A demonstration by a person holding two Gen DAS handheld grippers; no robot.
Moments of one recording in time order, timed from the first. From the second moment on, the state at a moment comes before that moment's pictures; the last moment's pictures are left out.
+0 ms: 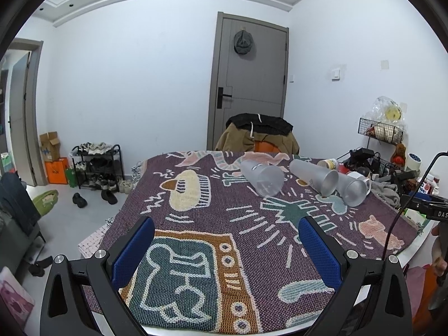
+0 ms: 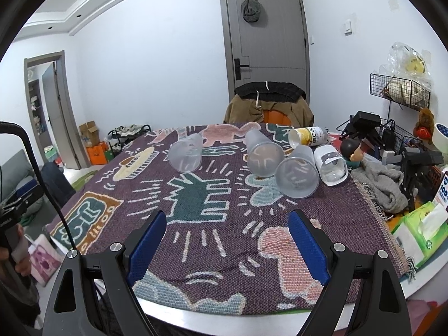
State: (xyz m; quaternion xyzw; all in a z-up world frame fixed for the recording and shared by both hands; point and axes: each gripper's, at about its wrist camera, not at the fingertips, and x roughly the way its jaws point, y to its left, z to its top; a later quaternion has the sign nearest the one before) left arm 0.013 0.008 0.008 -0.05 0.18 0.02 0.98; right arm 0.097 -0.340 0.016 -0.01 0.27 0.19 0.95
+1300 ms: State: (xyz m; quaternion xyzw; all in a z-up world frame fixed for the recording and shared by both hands) left arm 0.158 -0.004 0.022 -0.08 0.32 0.02 0.95; right arm 0.314 -0.444 0.044 0.04 0.38 0.10 0.92
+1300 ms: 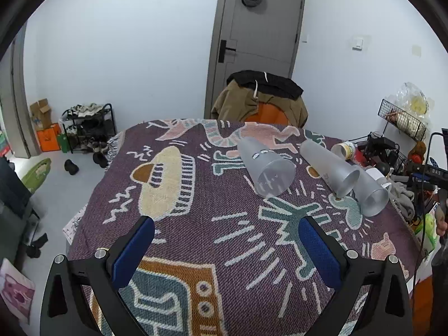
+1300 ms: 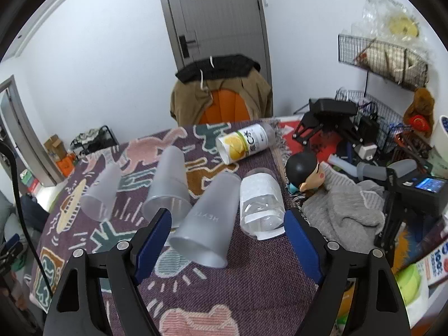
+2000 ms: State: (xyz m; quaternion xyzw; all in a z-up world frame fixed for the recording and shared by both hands) left arm 0.205 -0.013 -0.017 -0.10 0.37 0.00 0.93; right arm 0.413 -0.437 -0.032 0.00 0.48 0.04 0.87
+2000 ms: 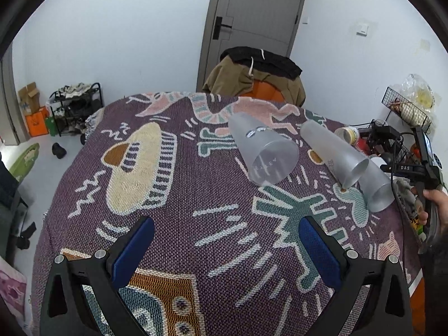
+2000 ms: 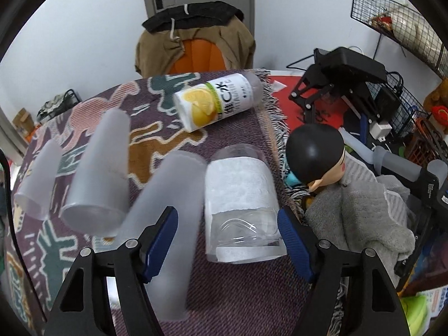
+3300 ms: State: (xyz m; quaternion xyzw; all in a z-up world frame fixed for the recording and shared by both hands) left arm 0.152 0.034 0.016 -0.11 0.34 0.01 0.94; right arm 0.302 -0.353 0.080 0.00 0.42 0.16 0.89
